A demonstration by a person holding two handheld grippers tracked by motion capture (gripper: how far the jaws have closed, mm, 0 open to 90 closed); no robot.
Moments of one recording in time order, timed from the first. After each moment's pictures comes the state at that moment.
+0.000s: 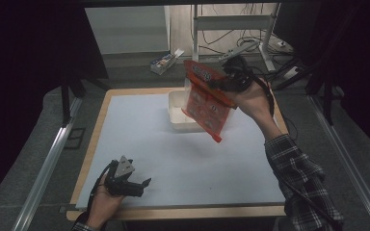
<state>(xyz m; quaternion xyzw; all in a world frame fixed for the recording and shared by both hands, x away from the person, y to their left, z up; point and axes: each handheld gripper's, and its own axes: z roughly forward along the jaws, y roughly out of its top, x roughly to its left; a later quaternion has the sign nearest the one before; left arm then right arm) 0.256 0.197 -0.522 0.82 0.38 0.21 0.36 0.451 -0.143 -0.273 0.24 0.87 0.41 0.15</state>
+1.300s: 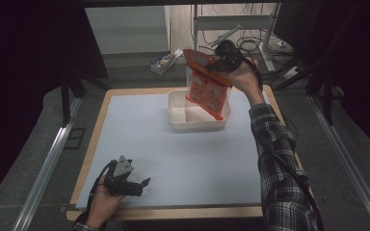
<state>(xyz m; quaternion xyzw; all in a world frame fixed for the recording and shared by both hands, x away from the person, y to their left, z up) 0.257 0.200 -0.524 0.82 0.38 0.21 0.37 0.558 -0.129 -0.297 0.21 0.89 0.36 0.17</state>
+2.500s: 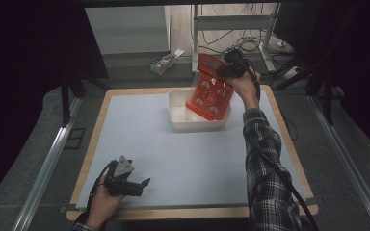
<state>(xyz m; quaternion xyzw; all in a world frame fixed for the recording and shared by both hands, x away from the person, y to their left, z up) 0.257 0.200 -0.524 0.82 0.39 0.20 0.36 0.605 -0.163 -0.357 0.37 0.83 0.34 0.24</state>
